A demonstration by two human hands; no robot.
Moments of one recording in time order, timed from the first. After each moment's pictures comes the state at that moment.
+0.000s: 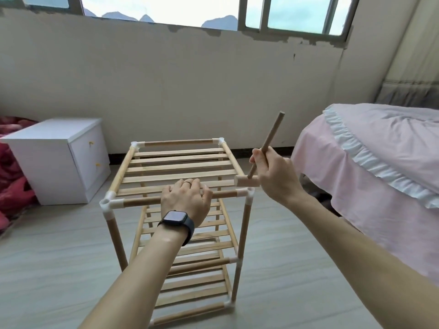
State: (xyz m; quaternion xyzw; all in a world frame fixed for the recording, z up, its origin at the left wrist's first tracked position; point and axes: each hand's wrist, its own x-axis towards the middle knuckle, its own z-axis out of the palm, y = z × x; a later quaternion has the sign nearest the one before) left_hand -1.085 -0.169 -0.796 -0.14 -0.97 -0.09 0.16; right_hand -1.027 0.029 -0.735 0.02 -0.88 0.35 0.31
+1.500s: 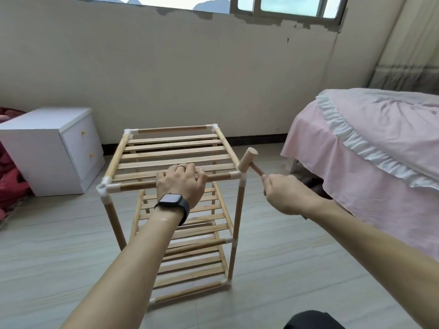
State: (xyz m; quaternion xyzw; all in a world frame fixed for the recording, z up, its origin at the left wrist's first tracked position) left_hand -1.087 -0.169 -0.800 -0.14 -0.97 -0.09 0.20; right_hand -0.968 0.042 -0.749 -0.10 -0.97 0.16 0.13
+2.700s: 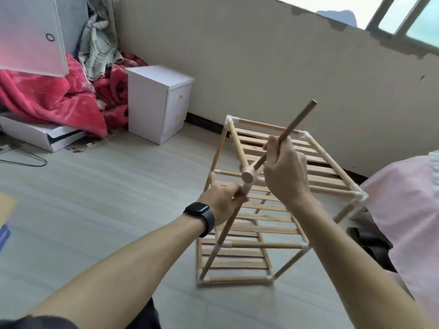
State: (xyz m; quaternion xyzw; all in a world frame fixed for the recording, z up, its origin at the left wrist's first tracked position) left_hand -1.034 -0.271 -0.860 -0.16 -0.90 -0.40 0.10; right_hand -1.017 -0.140 -0.720 0.12 -0.88 0.34 0.31
